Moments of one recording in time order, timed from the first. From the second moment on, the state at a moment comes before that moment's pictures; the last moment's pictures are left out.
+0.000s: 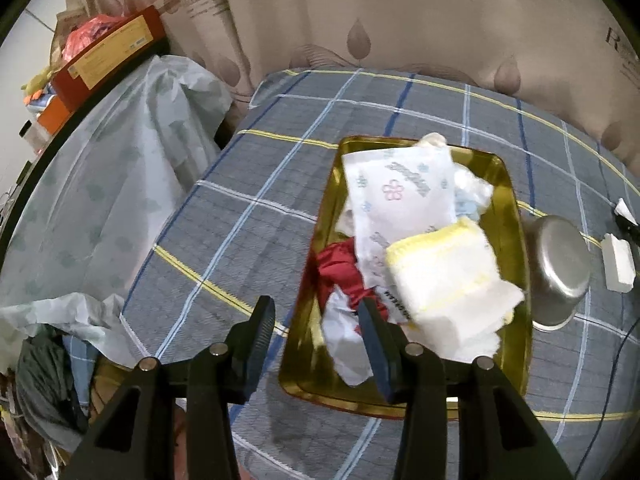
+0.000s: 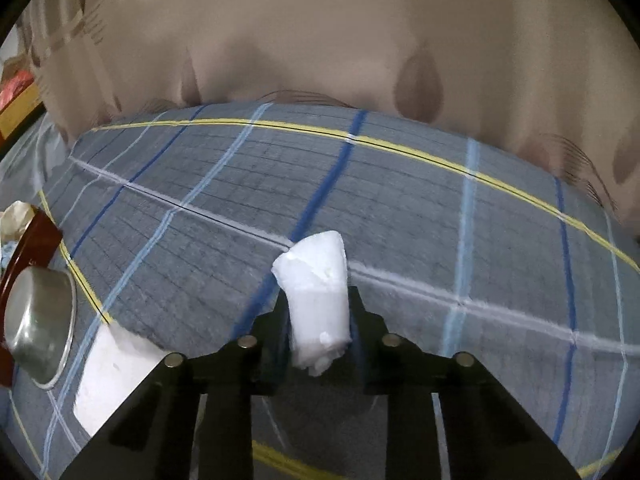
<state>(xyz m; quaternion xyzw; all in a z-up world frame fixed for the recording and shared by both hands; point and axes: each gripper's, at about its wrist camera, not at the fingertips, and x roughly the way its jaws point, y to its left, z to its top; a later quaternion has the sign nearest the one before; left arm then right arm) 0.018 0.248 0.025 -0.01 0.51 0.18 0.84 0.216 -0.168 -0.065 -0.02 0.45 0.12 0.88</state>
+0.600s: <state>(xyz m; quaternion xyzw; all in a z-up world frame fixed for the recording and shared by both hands) 0.029 0.141 0.045 0.04 0.49 0.06 0.87 0.096 -0.249 -0.059 0.02 0.45 0.02 0.89</state>
